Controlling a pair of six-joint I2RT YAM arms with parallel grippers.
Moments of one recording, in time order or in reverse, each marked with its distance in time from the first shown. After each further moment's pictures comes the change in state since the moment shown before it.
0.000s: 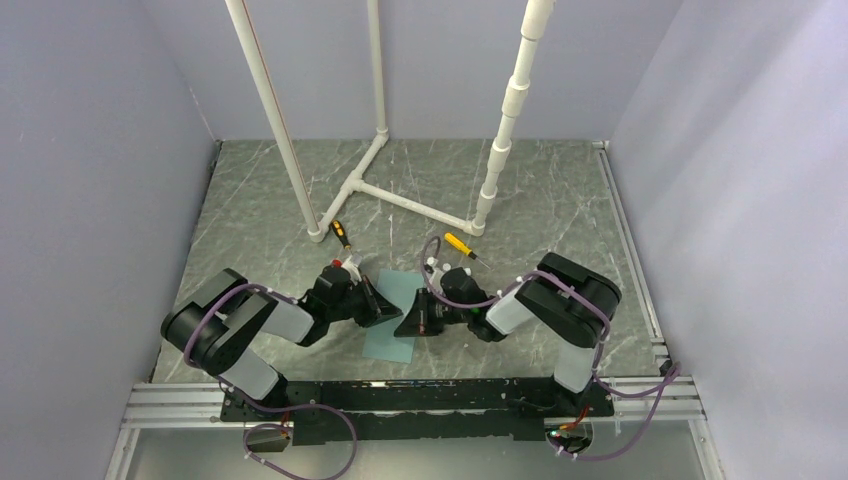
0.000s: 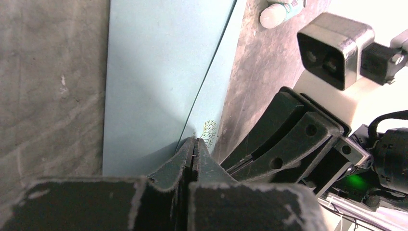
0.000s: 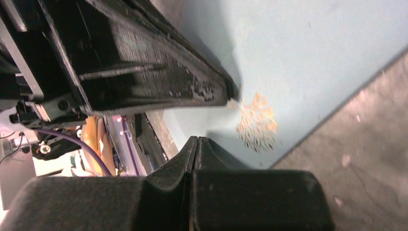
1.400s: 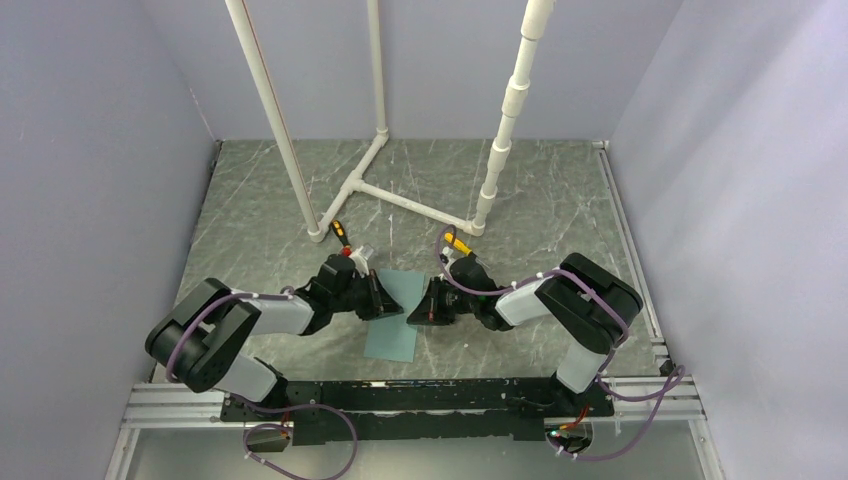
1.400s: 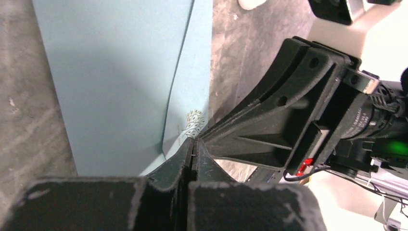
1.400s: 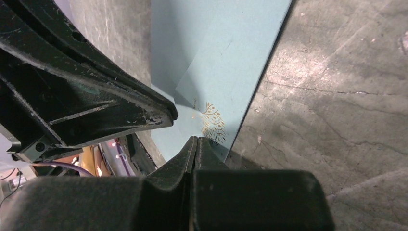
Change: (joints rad) left arm -0.003 -0.125 0.100 -0.235 0.051 0.192; right arm -0.097 -0.102 0.000 -0.200 0.050 -0.015
